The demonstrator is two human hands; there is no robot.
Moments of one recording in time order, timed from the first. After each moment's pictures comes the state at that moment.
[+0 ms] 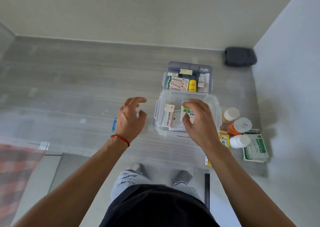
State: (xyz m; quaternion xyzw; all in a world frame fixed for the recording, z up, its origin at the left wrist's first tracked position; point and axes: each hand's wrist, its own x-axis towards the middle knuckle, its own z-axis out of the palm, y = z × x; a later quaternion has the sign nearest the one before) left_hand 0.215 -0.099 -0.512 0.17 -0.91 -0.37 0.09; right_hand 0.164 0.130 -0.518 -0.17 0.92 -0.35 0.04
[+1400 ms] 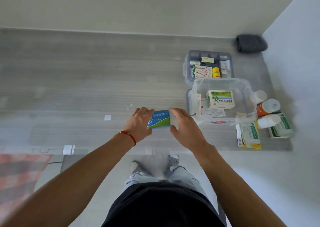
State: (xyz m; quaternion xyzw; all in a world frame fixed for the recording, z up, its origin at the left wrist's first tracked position) left_hand 0.262 -0.243 -0.585 -0.05 -0.96 -0.24 -0.10; right_hand 0.250 -0.038 -0.545 -0.16 0.93 -0.30 0.16
